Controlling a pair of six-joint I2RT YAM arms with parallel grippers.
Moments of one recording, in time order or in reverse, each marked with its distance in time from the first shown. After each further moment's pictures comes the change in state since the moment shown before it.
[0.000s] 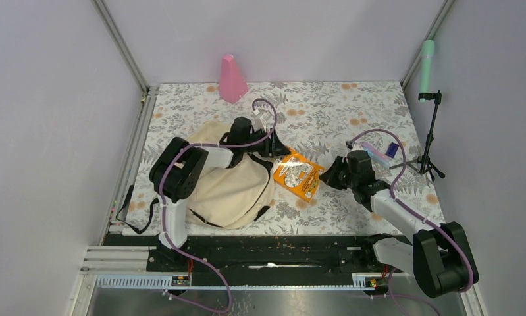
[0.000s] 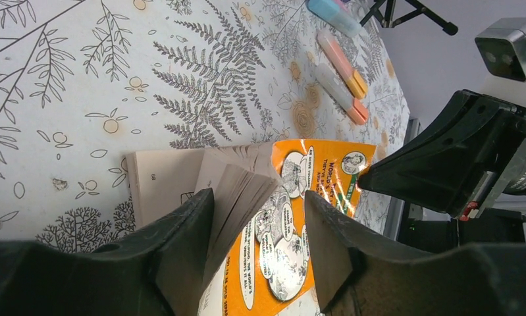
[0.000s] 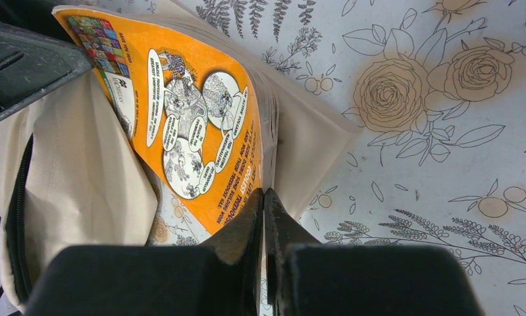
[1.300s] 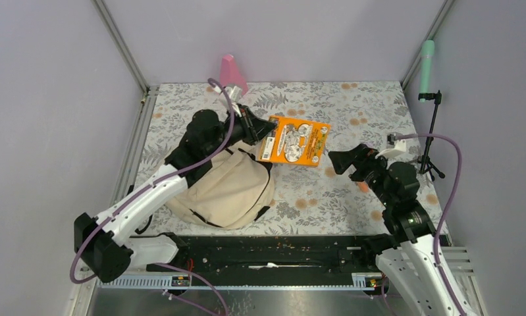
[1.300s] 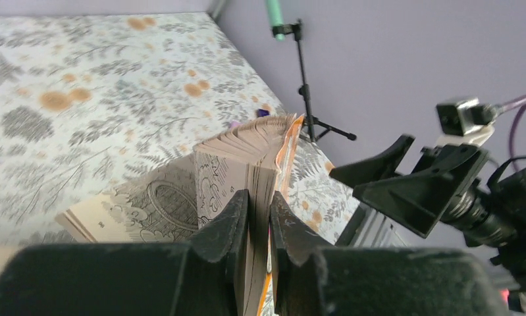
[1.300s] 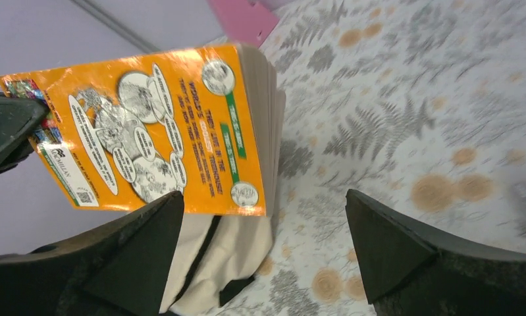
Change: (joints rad) left arm -0.151 -0.777 0.052 -0.489 -0.410 0.089; right arm 0.000 -0.602 0.240 -0.332 0.107 -0.042
